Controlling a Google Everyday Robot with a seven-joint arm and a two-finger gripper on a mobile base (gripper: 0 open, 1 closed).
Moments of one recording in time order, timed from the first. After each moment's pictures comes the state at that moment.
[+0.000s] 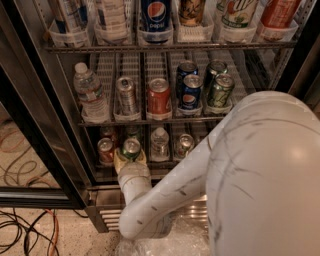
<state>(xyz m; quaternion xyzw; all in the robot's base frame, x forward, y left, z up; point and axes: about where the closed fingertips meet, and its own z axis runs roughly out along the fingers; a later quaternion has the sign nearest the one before) 0.593 0.107 0.650 -0.01 0.76 0.18 0.62</state>
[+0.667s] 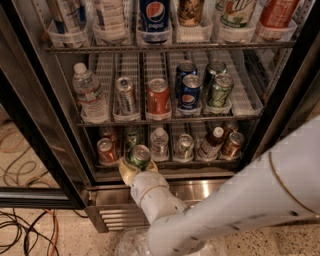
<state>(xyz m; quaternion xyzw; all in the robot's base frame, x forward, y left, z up) 0.527 0.079 0.693 -0.04 0.76 0.26 0.59</state>
